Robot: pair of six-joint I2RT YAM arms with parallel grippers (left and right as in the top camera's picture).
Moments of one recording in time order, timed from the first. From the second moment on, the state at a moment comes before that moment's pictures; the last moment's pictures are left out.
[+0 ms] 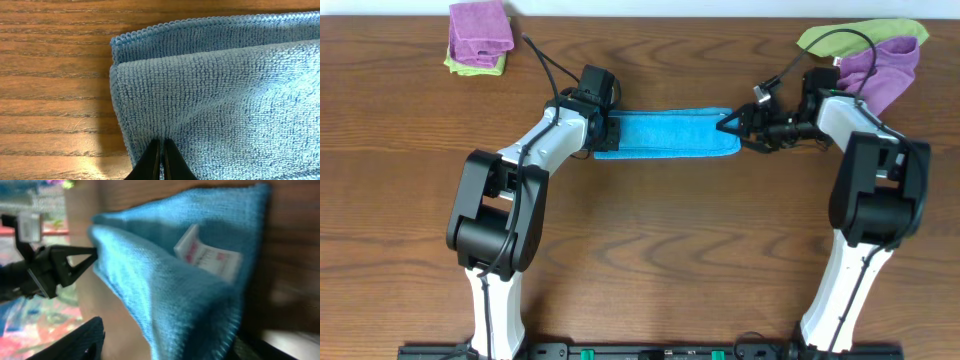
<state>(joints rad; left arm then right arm) -0.34 2.12 1.45 -0.55 0.04 -0.25 -0.11 2.30 1.55 -0.70 -0.99 0.02</state>
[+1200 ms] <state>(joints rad) -0.21 1.65 1.67 -0.93 0.07 -0.25 0.14 2.30 2.09 -1.37 0.07 0.19</state>
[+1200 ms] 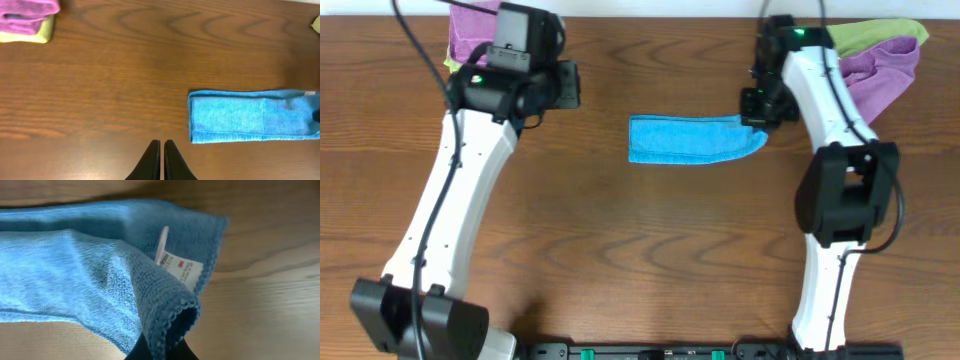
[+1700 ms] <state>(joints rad) -0.04 1.35 1.67 -1.02 0.19 -0.25 0.45 2.28 2.11 -1.31 0.28 0.19</state>
